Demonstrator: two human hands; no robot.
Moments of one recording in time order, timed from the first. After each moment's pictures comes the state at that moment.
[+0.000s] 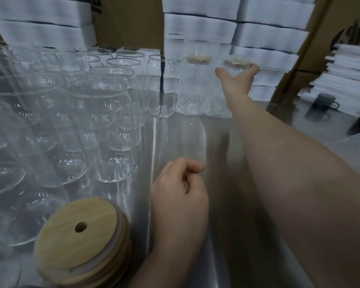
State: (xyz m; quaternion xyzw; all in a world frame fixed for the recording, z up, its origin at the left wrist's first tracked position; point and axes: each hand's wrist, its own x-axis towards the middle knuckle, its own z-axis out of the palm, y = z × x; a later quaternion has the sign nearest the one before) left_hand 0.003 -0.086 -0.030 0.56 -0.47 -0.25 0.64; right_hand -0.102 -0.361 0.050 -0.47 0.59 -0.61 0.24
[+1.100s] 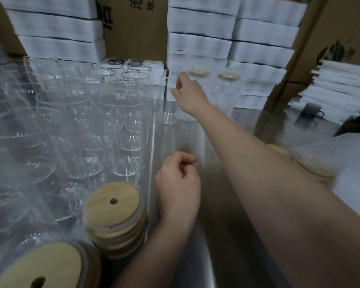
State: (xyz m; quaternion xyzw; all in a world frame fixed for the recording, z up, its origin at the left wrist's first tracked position) left_hand 0.009 -0.090 -0.018 0.59 -0.44 -0.26 0.63; right_hand -0.018 -0.277 0.075 -0.77 0.56 -0.28 0.10
